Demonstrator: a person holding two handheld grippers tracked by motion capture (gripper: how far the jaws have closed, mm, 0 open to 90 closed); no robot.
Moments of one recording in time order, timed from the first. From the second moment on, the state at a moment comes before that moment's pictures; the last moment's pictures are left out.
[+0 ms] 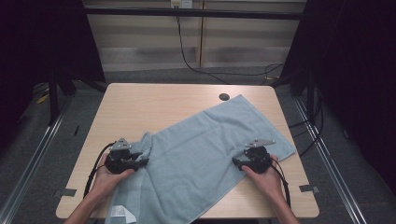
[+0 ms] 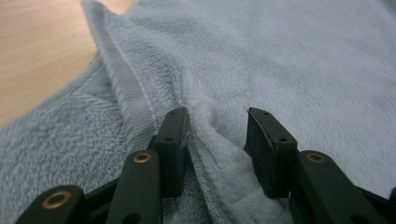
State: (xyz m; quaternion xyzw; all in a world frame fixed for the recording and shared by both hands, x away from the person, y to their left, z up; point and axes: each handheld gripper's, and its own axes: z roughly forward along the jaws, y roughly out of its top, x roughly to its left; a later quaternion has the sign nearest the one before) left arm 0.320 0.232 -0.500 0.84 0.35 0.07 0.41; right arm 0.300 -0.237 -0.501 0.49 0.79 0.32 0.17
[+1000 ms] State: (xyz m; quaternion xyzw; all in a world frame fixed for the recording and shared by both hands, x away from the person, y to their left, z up) left arm 0.332 0.251 -0.470 0.81 0.37 0.07 0.45; right arm 0.330 -0.184 -0.476 0.43 0.80 0.39 0.14
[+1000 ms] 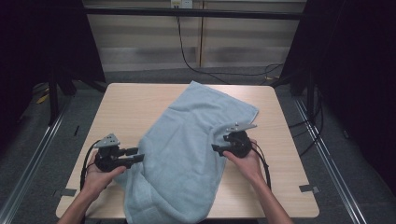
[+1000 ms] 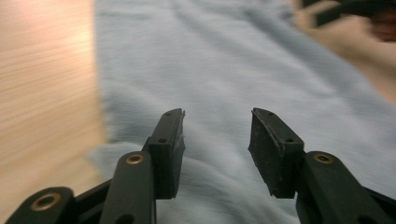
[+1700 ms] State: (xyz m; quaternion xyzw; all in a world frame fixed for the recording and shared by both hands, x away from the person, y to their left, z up) left arm 0.321 0.247 -0.489 0.82 0.36 0.04 0.44; right arm 0.284 -0.196 -0.498 0.42 0.83 0.33 0.14
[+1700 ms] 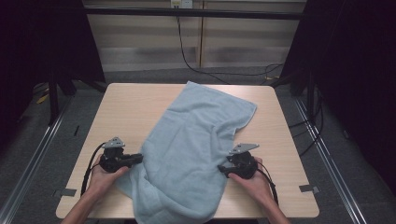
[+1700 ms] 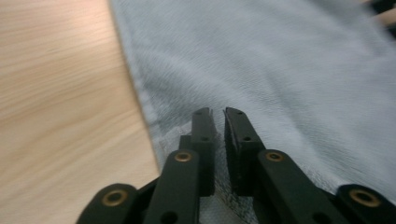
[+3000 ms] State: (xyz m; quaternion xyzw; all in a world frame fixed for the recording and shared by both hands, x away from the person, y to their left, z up) left arm 0.345 0.181 -0.500 0.87 0.30 0.04 0.39; right arm 0.310 -0.222 -0.501 0.45 0.81 0.35 0.14
